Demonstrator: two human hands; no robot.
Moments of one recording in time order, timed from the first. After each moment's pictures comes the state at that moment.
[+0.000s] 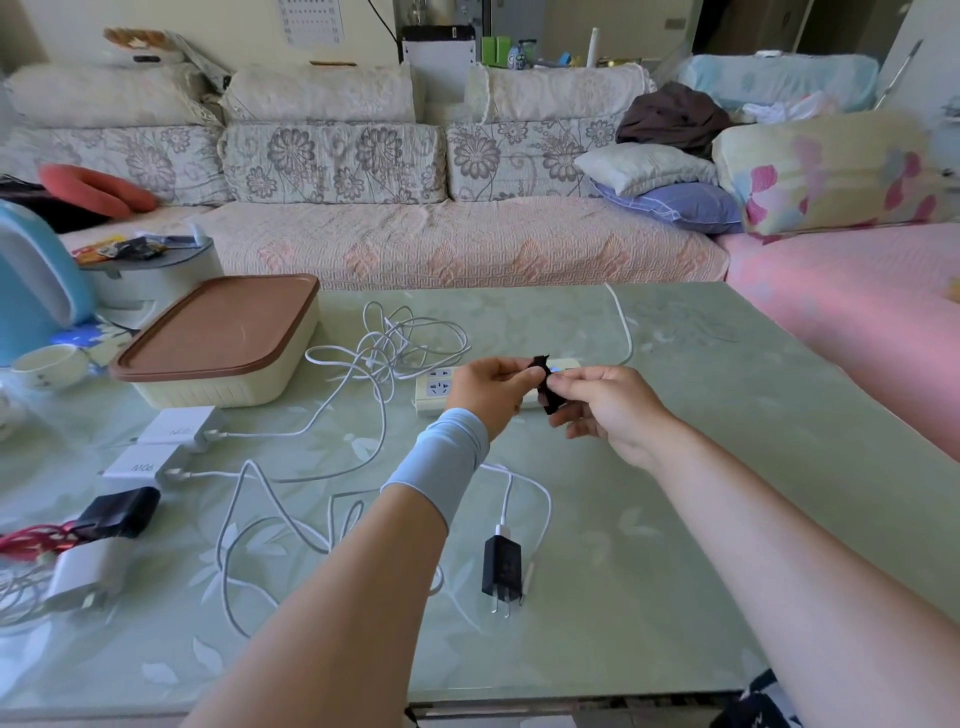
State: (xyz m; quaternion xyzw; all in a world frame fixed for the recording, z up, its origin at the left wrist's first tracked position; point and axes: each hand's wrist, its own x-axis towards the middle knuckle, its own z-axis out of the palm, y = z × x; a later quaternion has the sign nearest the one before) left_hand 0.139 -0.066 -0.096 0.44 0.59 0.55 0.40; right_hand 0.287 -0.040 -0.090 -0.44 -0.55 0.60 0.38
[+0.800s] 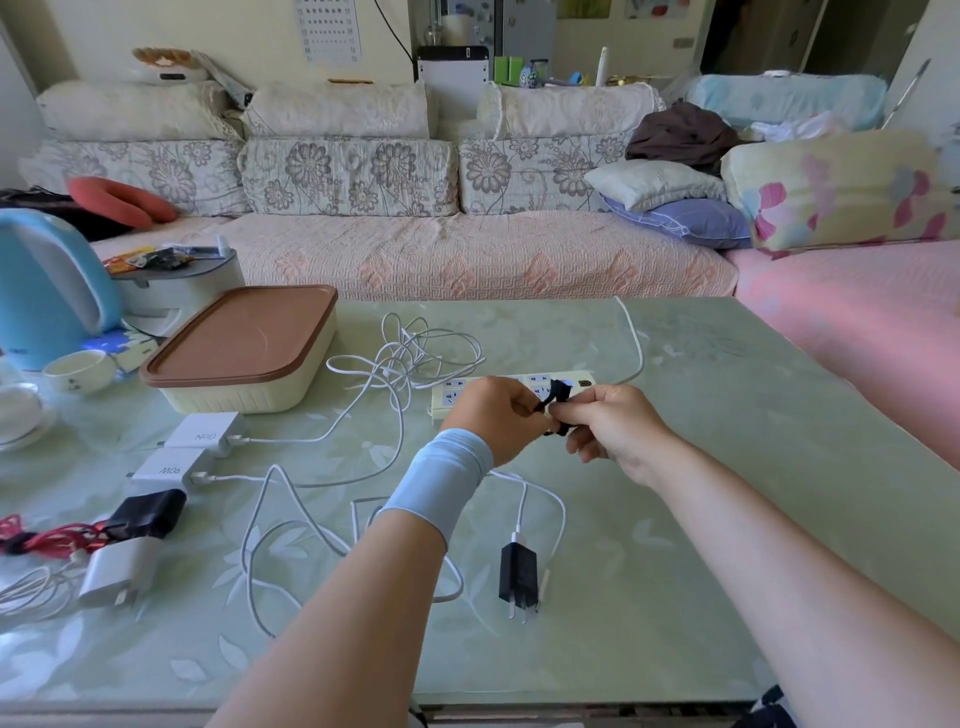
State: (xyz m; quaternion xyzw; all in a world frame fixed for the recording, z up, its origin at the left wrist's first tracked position) left_hand 0.125 -0.091 -0.085 0.59 0.69 0.36 0.24; right_hand 0.277 -0.053 -0.085 -0.50 -0.55 0.56 0.36
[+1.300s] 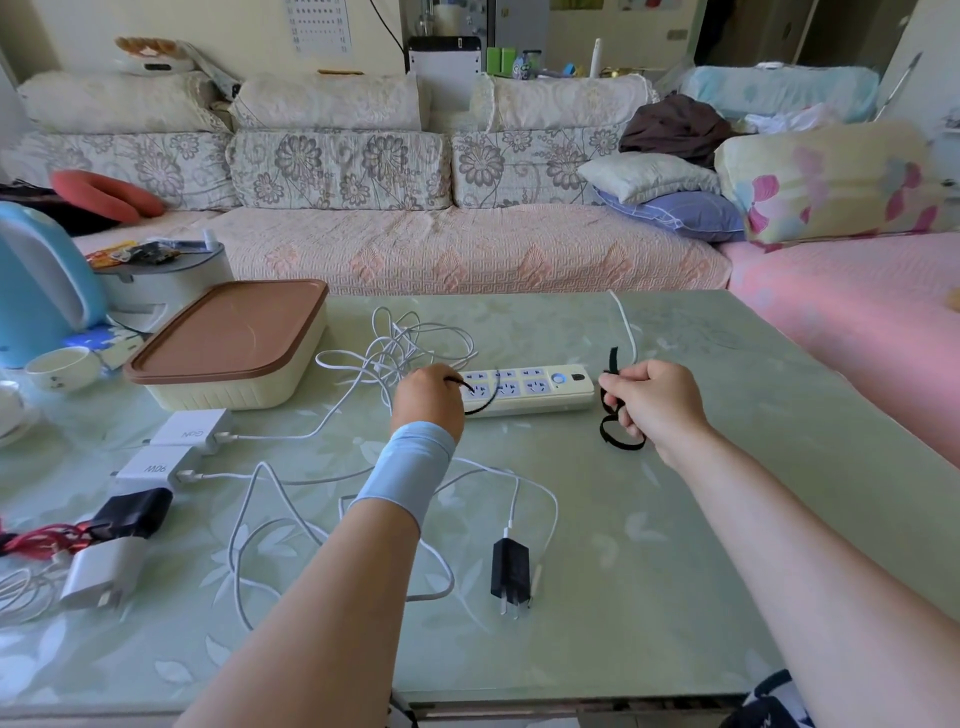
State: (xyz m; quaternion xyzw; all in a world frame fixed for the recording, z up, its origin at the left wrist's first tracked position) left_hand 0.084 -0.077 -0.098 0.48 0.78 0.38 0.13; right_hand 0.312 -0.027 -0.091 -0.59 -0.54 0.41 0.44
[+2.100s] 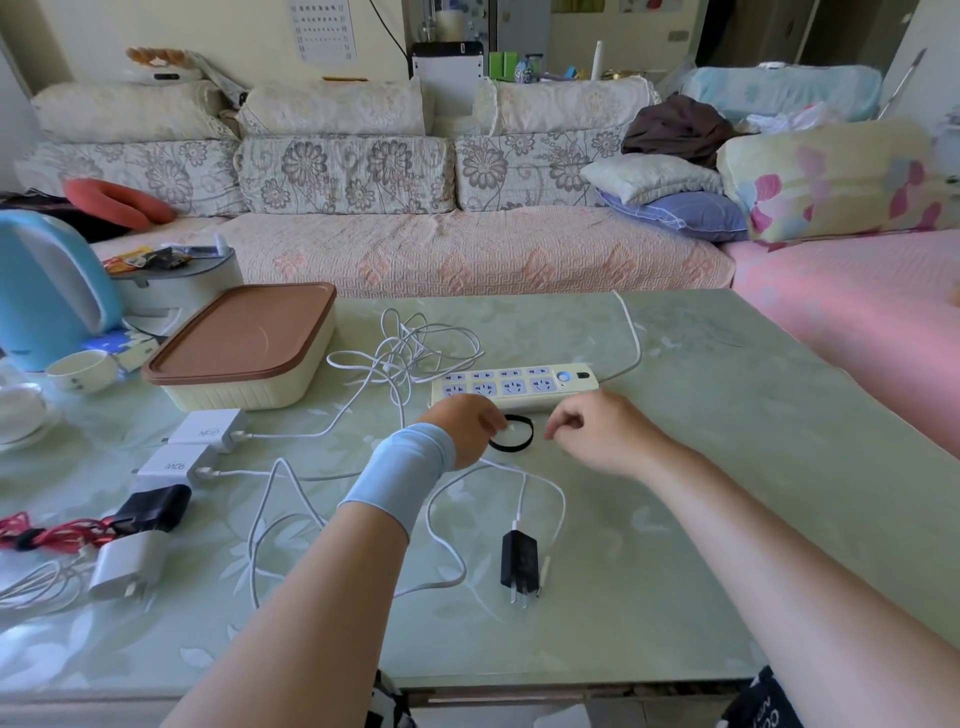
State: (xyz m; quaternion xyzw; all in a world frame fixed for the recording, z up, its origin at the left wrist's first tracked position) left_hand 0.090 -0.101 -0.093 0.63 0.72 0.15 0.23; right_hand 0.282 -0.060 -0.095 -0.52 -0.80 0.24 0.17
